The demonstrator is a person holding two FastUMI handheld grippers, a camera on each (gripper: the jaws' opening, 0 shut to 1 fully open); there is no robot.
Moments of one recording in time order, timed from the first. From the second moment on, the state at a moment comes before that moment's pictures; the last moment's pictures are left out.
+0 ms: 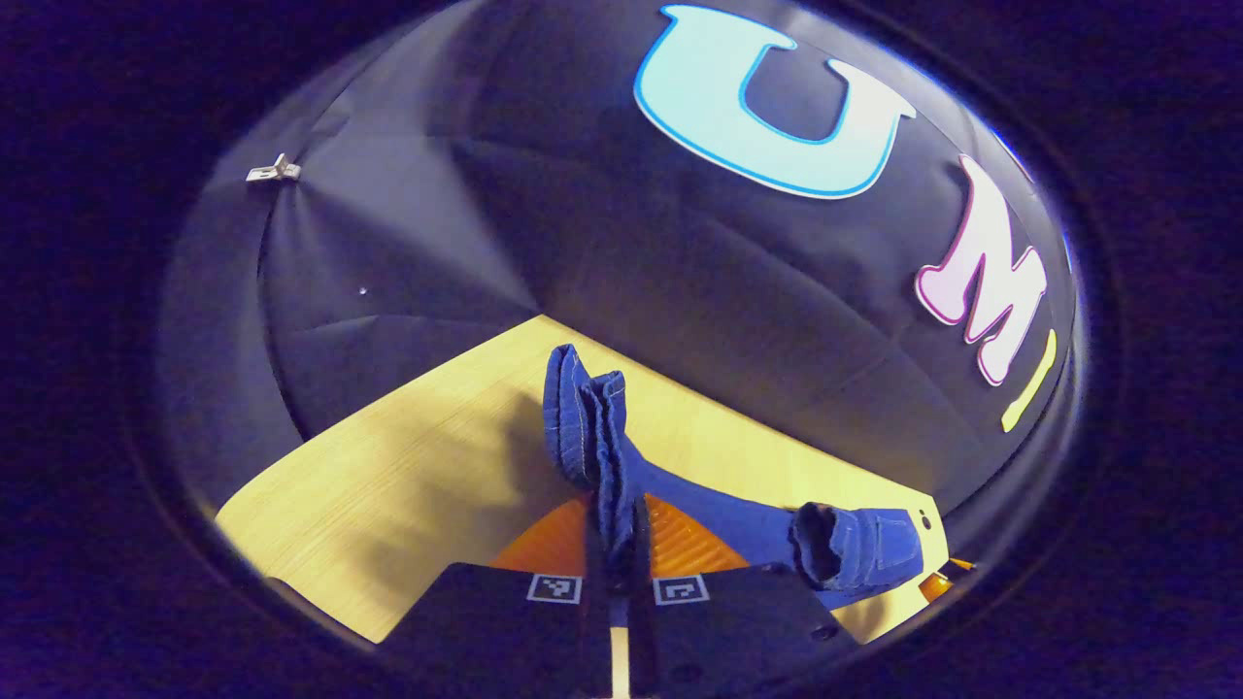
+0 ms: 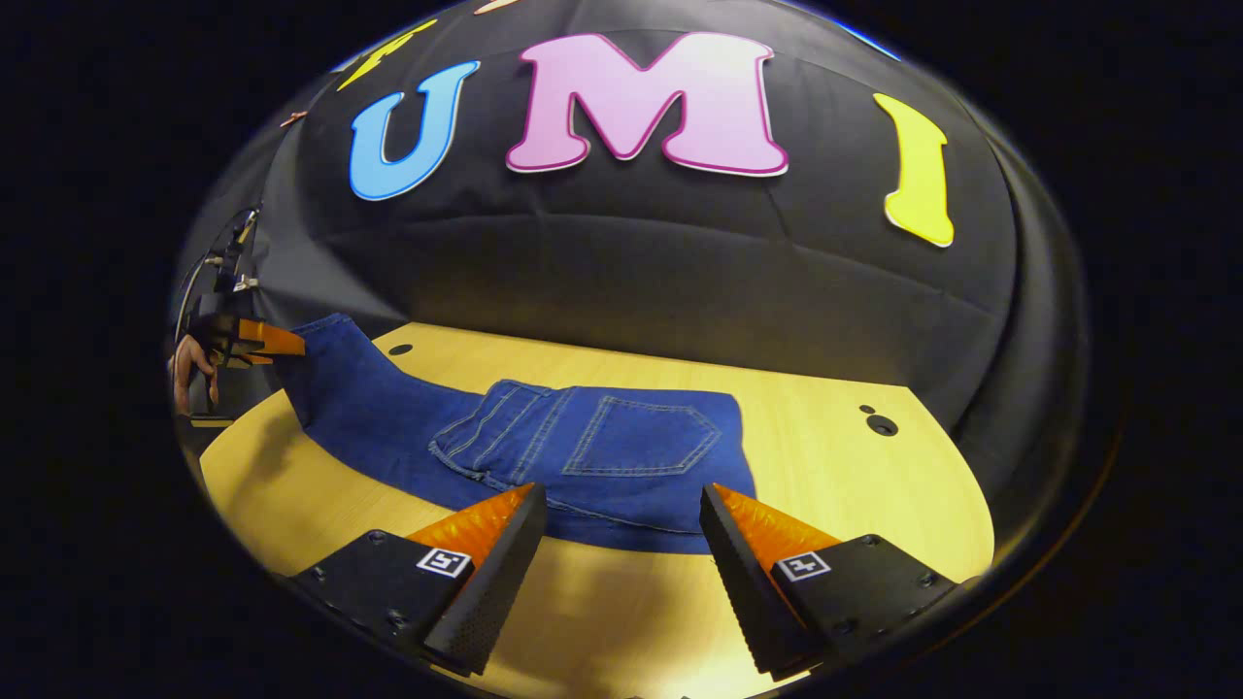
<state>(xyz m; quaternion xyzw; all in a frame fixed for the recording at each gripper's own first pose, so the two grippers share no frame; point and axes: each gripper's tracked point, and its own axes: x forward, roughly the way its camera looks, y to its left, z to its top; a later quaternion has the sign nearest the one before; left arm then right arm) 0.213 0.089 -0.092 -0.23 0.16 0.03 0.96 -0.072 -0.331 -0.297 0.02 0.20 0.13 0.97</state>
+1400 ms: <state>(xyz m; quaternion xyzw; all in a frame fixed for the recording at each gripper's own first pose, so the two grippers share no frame) 0.232 -0.354 -0.121 -0.21 0.26 -0.18 0.92 -0.144 -0.516 -0.292 0.03 0.21 -0.03 0.98</state>
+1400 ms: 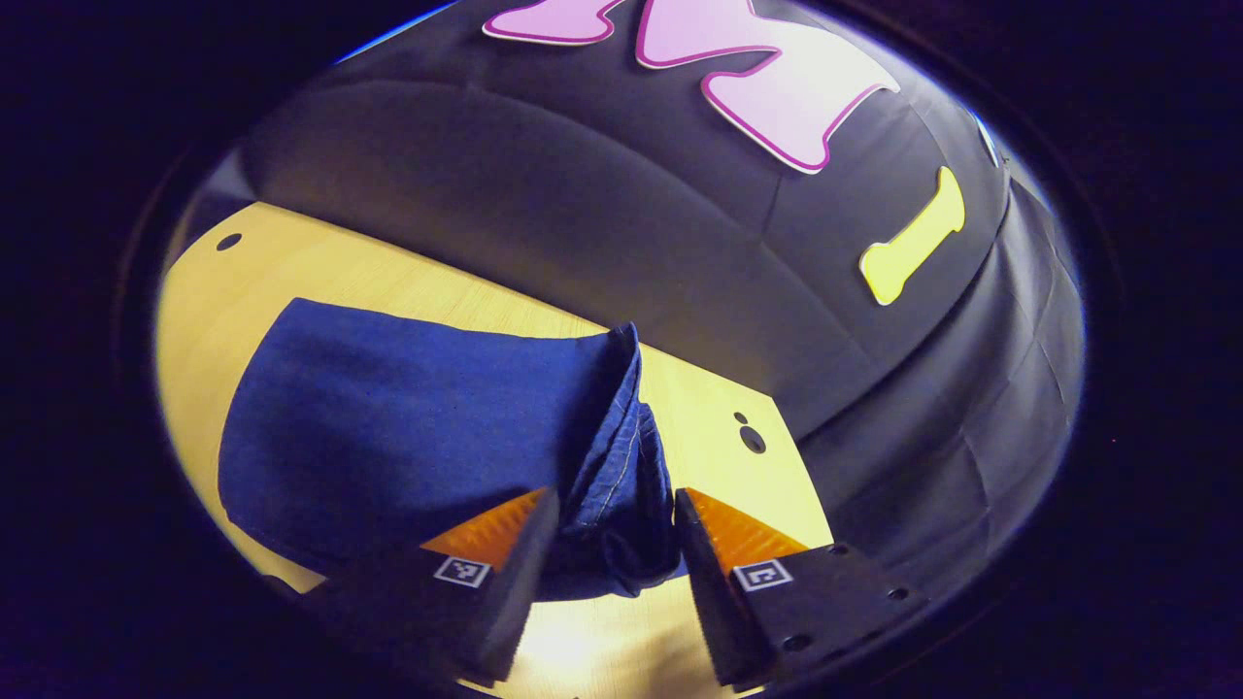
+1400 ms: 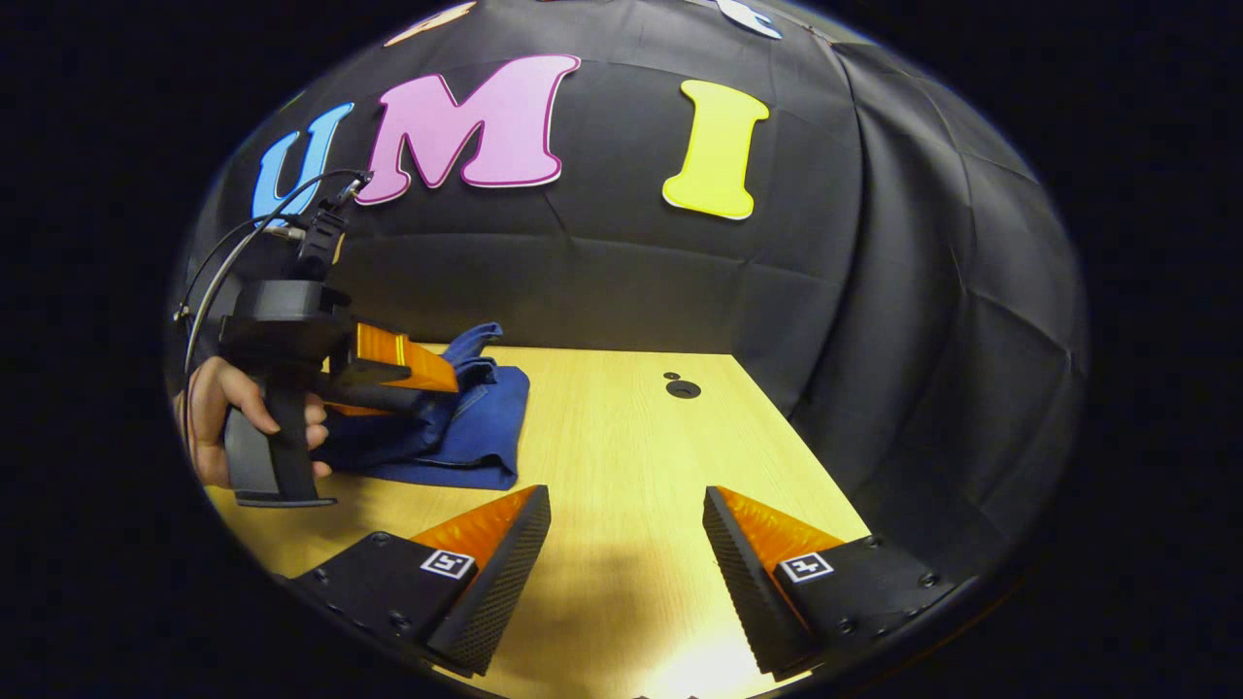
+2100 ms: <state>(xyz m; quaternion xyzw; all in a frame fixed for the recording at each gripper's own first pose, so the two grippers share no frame) 0.031 -0.171 0.080 -0.15 0.04 -0.16 0.98 -0.232 -0.465 -0.097 0.06 0.09 -0.03 0.99</state>
